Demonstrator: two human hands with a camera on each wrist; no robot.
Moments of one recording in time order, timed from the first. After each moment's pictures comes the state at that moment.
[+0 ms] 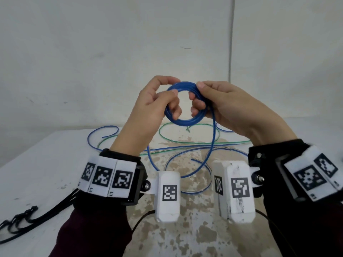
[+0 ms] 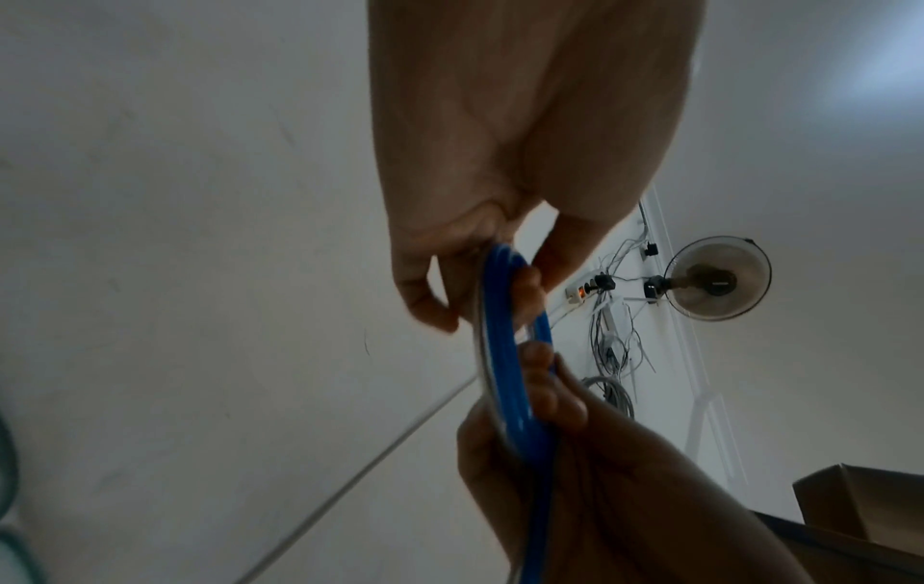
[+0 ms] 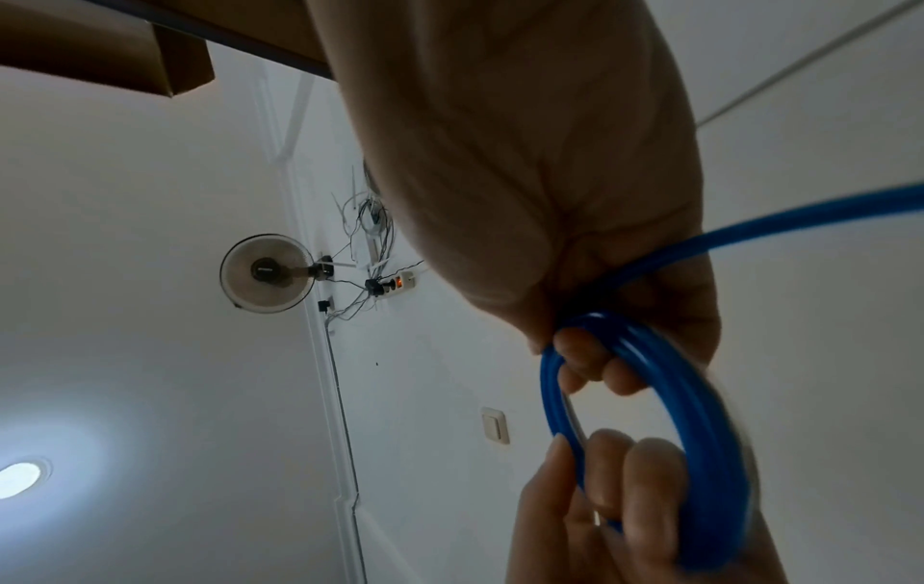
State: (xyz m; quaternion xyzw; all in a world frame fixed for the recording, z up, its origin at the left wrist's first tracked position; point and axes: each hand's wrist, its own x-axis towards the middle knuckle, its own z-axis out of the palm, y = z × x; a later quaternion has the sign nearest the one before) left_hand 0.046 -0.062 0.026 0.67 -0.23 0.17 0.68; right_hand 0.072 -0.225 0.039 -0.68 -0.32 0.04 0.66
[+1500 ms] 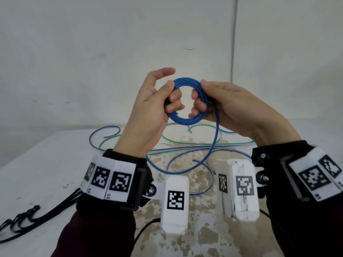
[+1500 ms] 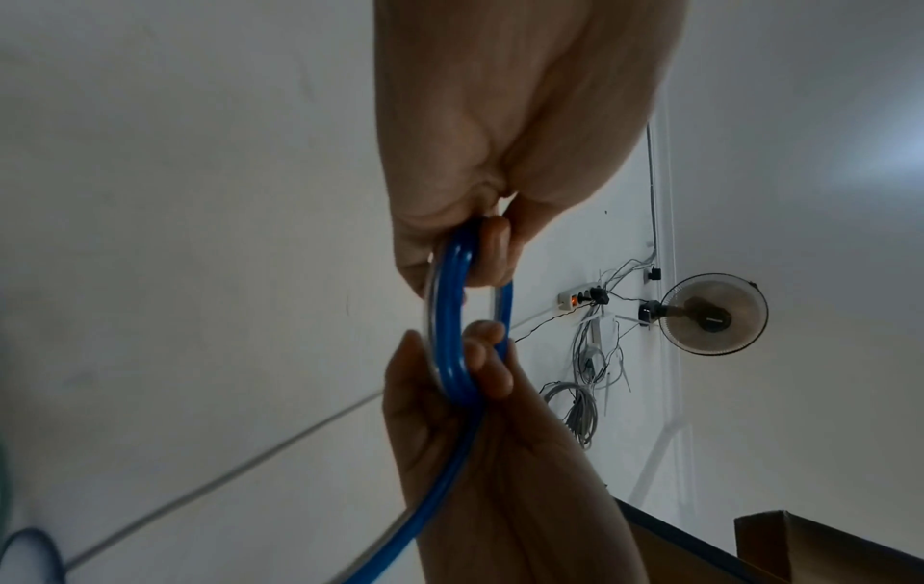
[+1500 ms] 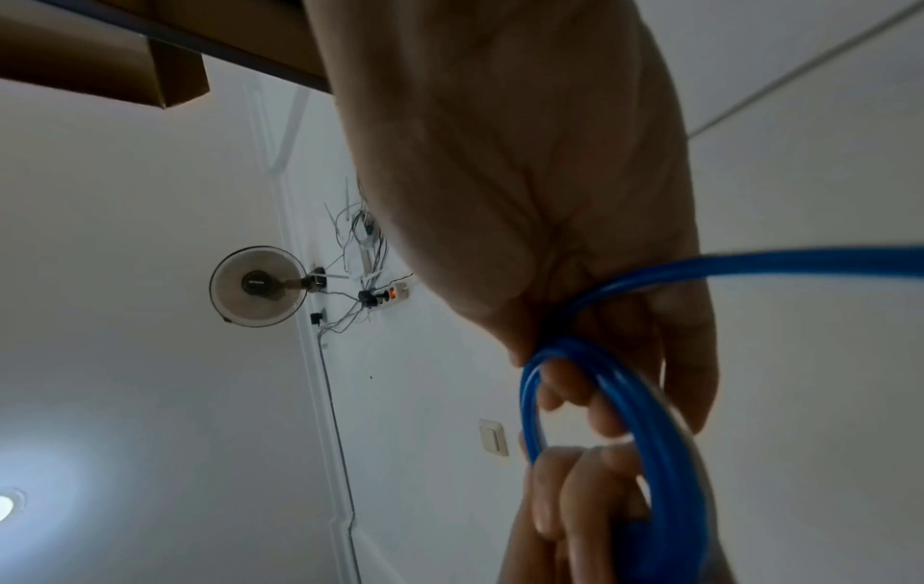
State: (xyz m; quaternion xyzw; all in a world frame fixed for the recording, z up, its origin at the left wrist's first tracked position) left_hand 0.034 -0.070 0.035 0.60 -0.21 0.15 0.76; right_hand 0.070 -0.226 0.042 -0.65 -0.30 0.07 0.69
